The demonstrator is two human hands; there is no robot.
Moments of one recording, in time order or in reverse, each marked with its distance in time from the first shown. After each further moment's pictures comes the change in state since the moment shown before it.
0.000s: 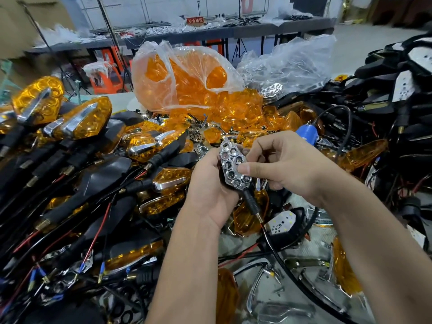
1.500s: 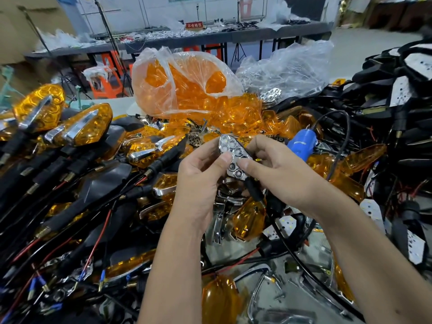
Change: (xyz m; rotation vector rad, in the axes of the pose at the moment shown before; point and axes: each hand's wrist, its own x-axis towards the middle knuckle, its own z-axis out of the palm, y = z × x) left_hand -0.003 0.013 -0.026 0.550 -0.030 0.432; right_hand 0.005 0.012 0.010 -0.123 0.046 -0.061
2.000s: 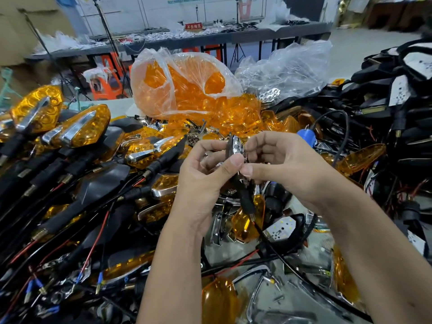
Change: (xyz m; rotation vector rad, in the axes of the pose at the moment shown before) left_hand -0.006 0.005 0.004 0.009 -0.042 -0.040; right_hand -0.003 0.000 -0.017 0.277 -0.042 -0.059
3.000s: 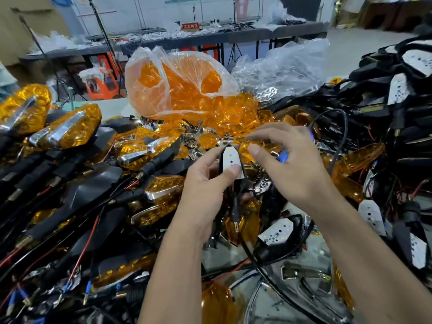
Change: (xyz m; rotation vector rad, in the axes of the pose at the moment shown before) left_hand 0.003 -0.013 0.005 0.074 -0.035 -0.131; right_hand 0.004 0.018 0.000 -0.546 0.365 -0.121
